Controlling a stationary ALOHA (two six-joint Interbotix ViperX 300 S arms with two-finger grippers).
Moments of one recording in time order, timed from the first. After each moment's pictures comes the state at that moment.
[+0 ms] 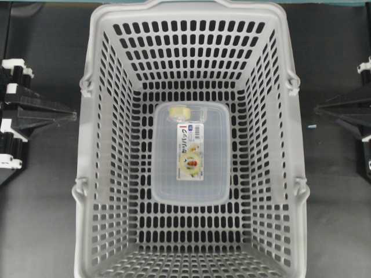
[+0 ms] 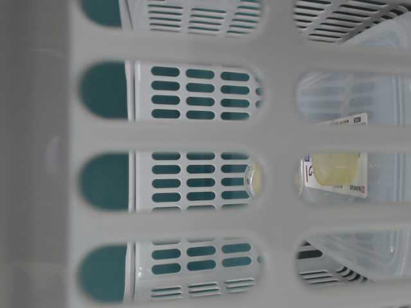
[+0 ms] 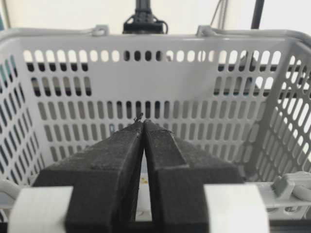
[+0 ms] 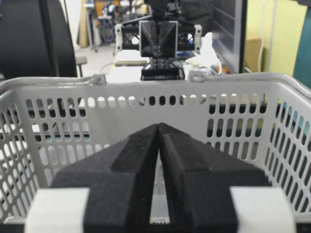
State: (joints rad) left arm 0.00 -0.96 1.17 0.00 -0.29 0.00; right arm 0.00 -0.97 1.18 0.00 -0.29 0.00
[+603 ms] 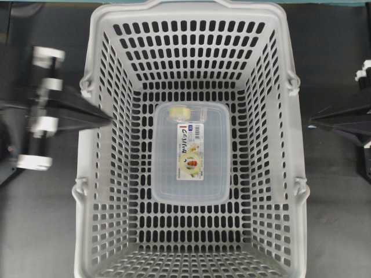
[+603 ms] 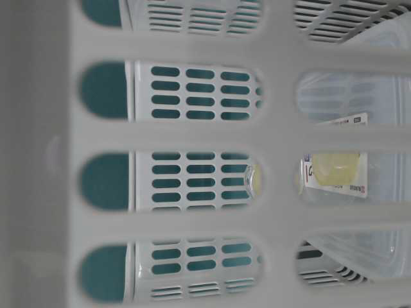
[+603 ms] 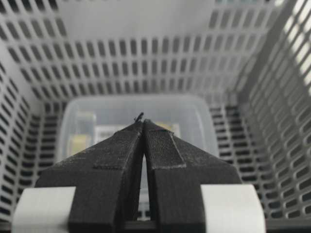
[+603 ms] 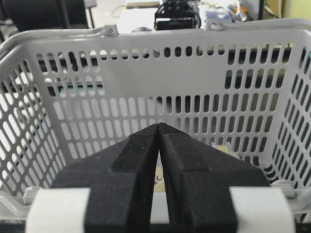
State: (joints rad) left arm -0.04 -0.65 0.64 0.04 0.39 -0.02; right arm 0.04 -0.97 1.10 0.01 -0.03 0.04
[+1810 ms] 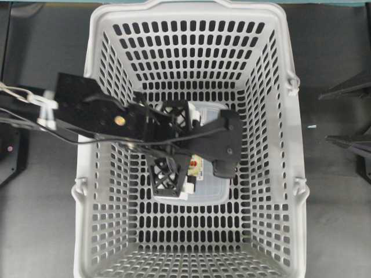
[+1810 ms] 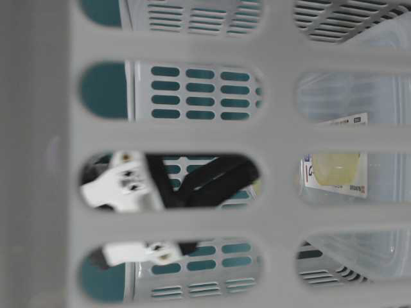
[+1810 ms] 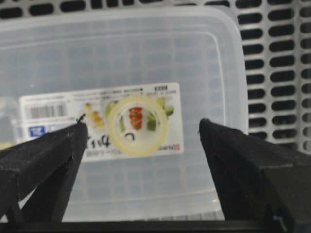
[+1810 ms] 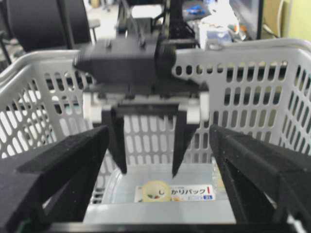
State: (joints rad) left arm -0.10 0.16 0.06 0.04 0.91 -0.02; right arm 0.04 -1.04 1.11 0.01 -0.02 0.04
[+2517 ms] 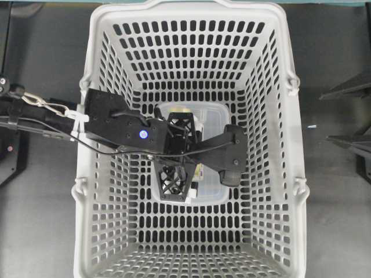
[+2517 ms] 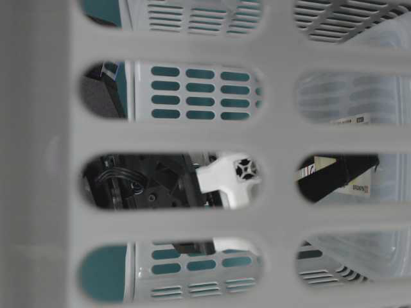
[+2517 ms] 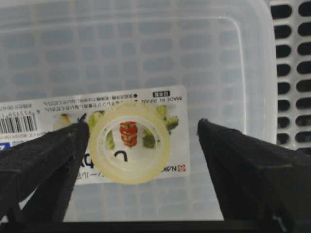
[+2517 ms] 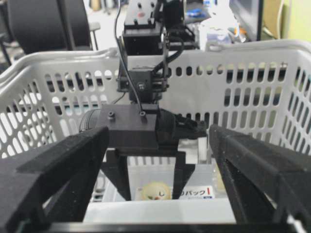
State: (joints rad) left arm -0.10 0.26 0.08 0.04 0.88 -0.02; right arm 0.04 -1.05 1.12 0.01 -0.03 0.04
